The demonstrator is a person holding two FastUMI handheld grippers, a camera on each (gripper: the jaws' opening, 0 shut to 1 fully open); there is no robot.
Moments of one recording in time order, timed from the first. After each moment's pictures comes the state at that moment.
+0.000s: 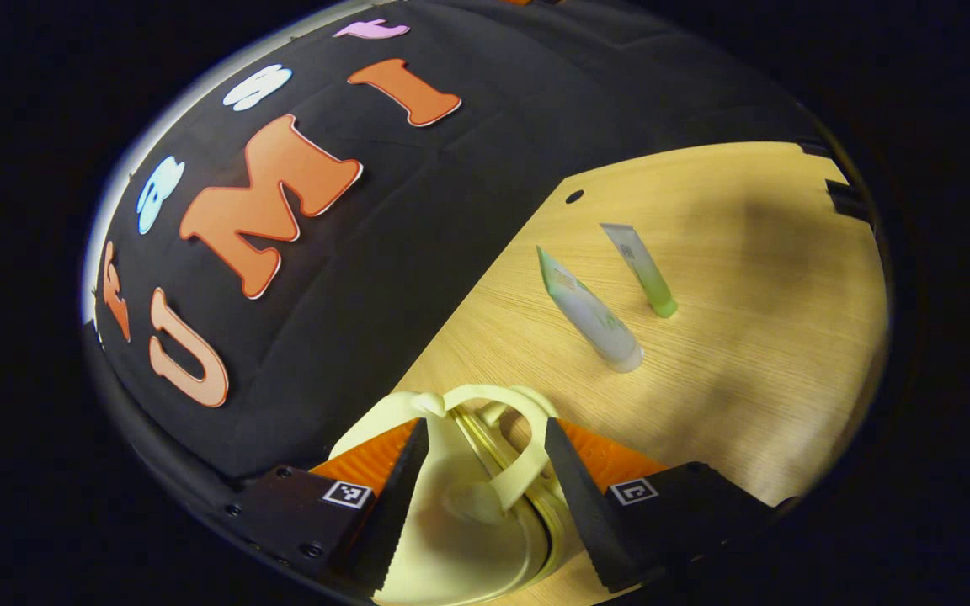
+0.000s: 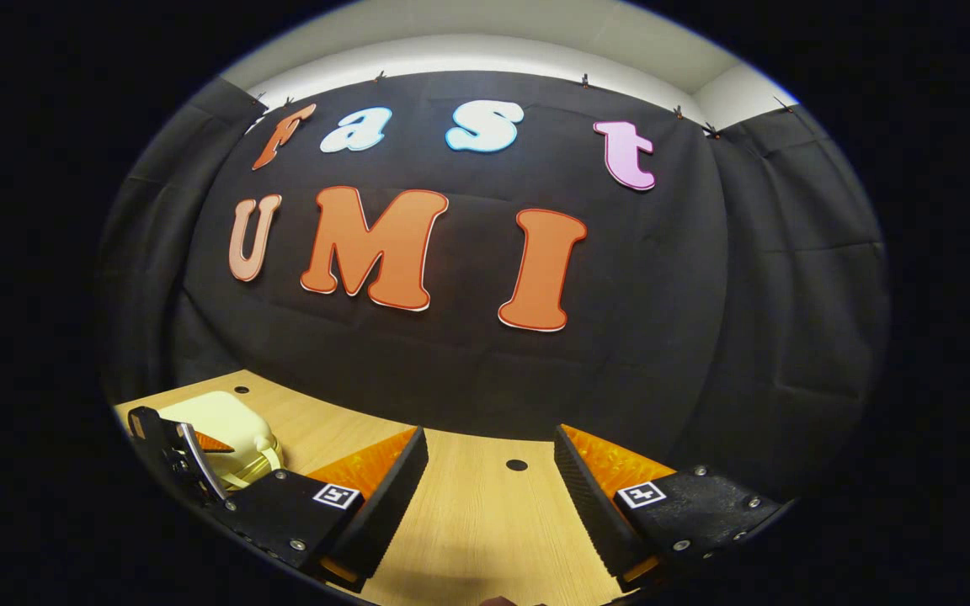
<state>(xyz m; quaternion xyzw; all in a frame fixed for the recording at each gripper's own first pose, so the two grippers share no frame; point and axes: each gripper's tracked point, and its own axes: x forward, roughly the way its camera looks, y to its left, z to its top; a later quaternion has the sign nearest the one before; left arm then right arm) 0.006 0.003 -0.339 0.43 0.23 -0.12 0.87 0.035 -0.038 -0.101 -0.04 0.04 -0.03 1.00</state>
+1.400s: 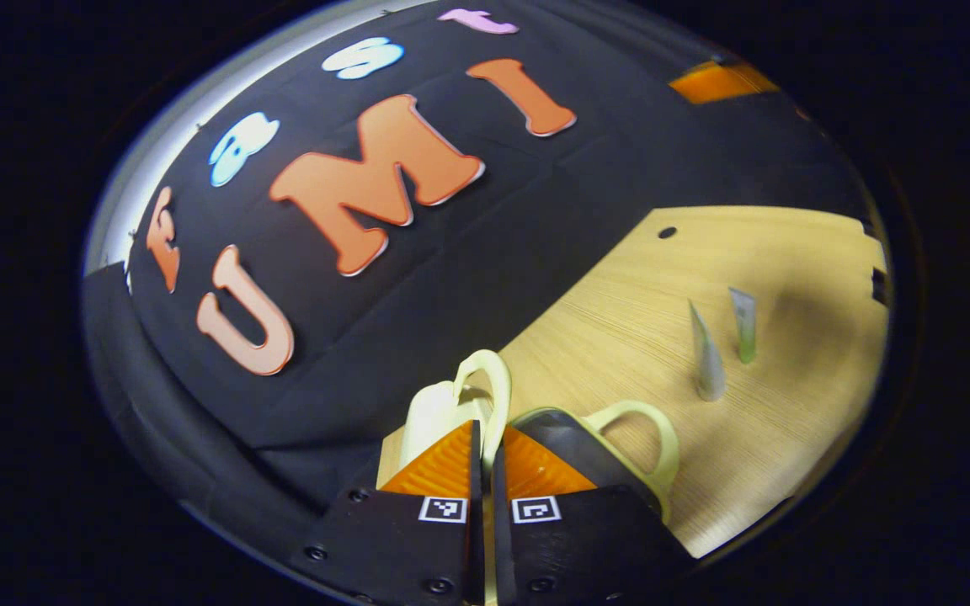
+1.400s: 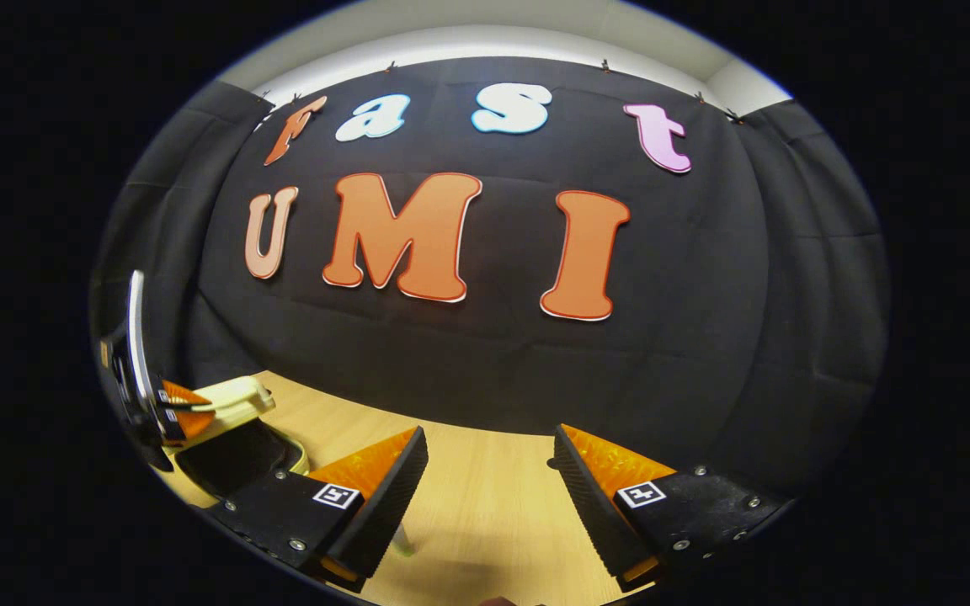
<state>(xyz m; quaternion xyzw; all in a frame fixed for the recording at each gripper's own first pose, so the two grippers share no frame) 0.025 0.097 -0.223 0.32 0.20 0.00 0.93 0.076 0.031 -0.112 -0.02 0.06 0.02 1.00</state>
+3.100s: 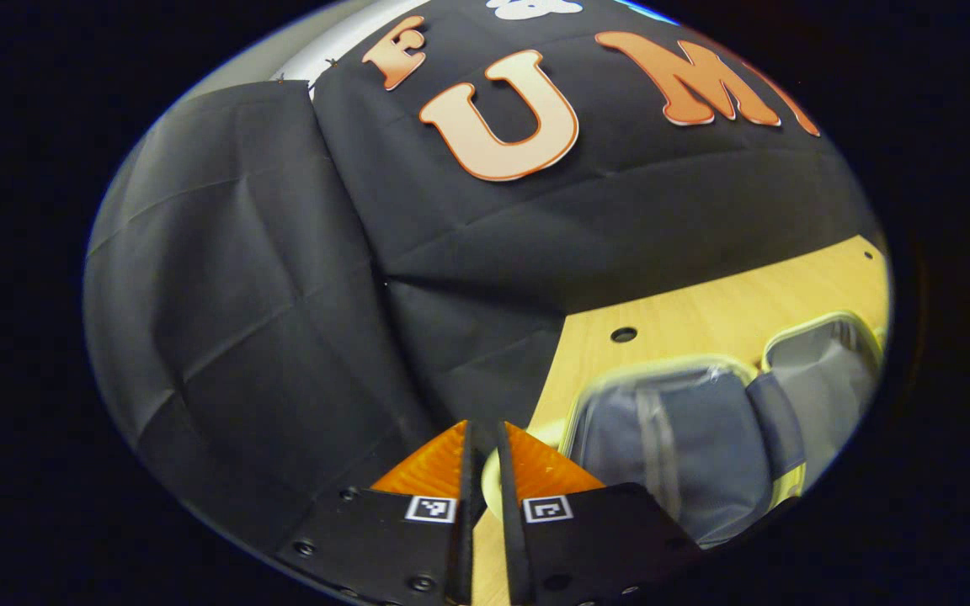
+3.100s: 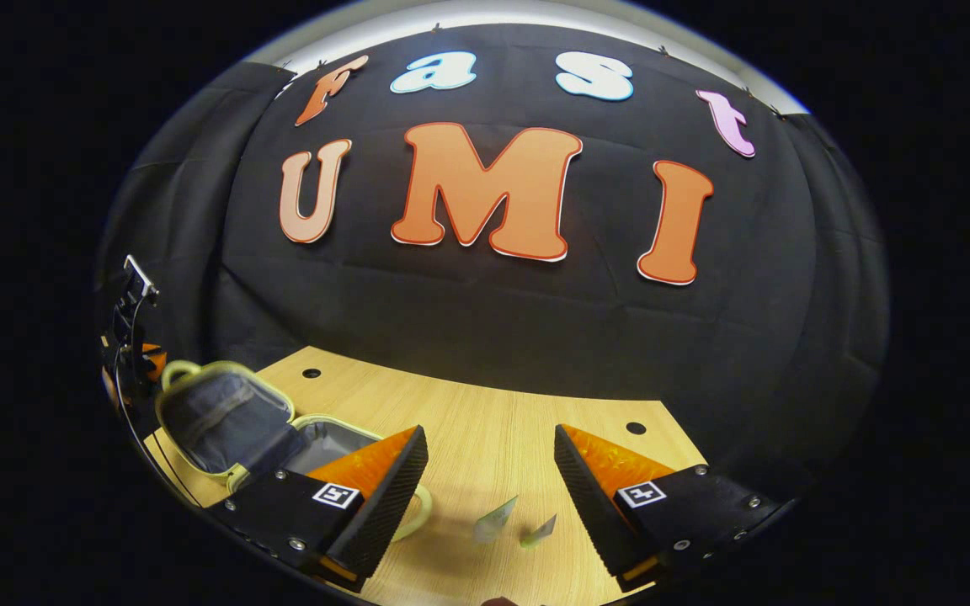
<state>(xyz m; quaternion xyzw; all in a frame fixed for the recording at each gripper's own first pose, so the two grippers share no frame) -0.049 0.492 -0.262 0.16 0.25 0.28 0.91 0.081 0.191 -0.136 -0.02 0.14 0.05 0.99</state>
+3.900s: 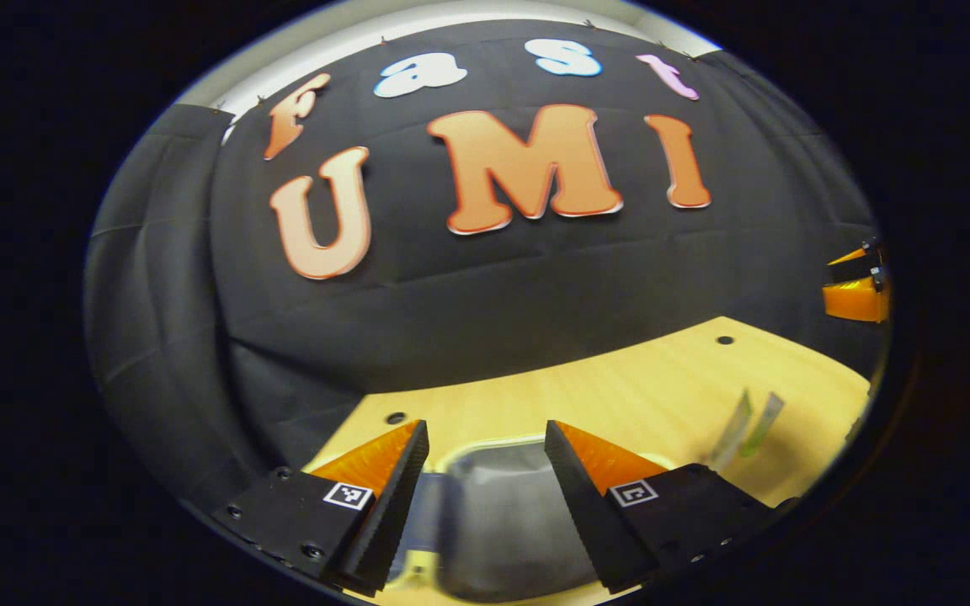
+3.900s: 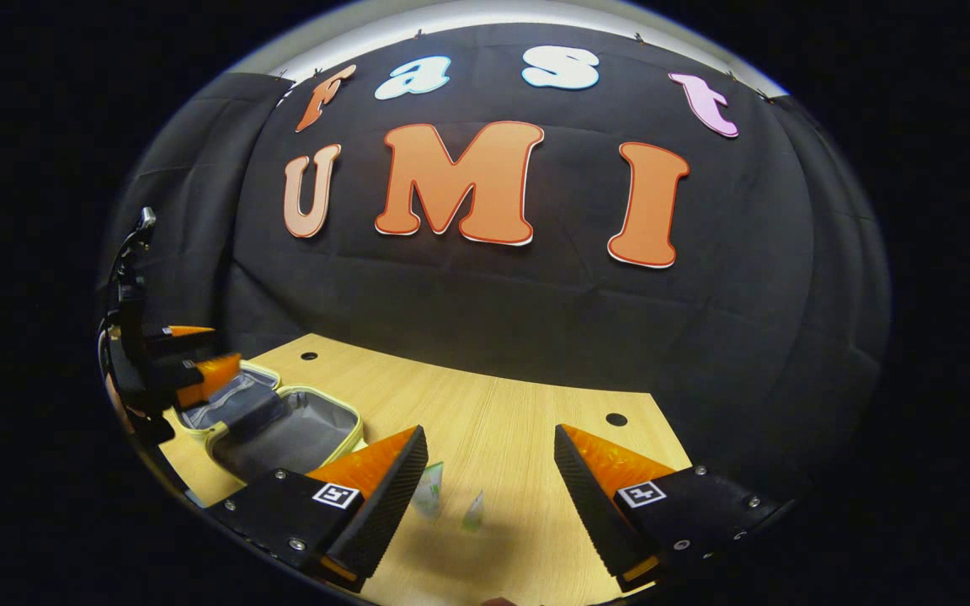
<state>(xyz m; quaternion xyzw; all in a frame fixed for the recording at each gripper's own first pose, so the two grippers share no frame) 0.027 0.122 -0.233 0.09 0.17 0.04 0.98 0.050 0.090 -0.170 -0.02 0.16 0.09 0.98</state>
